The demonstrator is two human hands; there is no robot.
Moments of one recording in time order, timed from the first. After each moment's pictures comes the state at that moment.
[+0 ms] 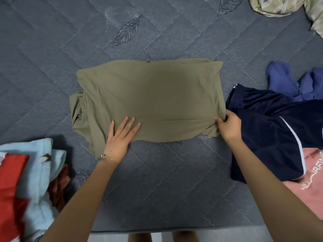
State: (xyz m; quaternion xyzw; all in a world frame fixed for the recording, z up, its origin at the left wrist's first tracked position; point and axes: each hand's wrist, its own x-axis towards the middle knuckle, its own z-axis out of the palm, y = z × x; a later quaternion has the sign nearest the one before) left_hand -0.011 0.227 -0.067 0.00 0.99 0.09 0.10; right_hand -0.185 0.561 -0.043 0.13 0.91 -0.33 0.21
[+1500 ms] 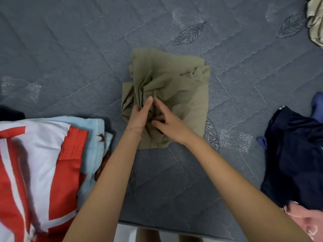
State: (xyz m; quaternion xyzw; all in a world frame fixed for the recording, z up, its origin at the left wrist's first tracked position) left_hand -0.039 0.142 0.000 -0.51 0.49 0.70 0.08; right_hand -0.093 0.259 0.017 -0.20 0.73 -0.43 0.49
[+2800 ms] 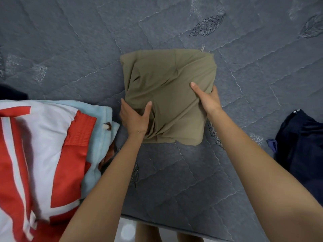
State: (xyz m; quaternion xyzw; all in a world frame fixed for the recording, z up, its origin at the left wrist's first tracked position) left_hand 0.007 0.141 -0.060 -0.57 0.67 0.48 -0.05; right_hand -0.166 0.283 -0.041 0.13 0.77 -0.53 0.33
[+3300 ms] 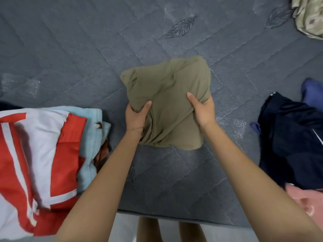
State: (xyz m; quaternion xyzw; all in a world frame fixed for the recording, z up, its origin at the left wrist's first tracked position) left_hand -0.003 0.172 -0.022 -0.50 0.55 0.66 -0.07; right_hand -0.116 0.337 0.000 0.10 0.75 -0.62 0.22
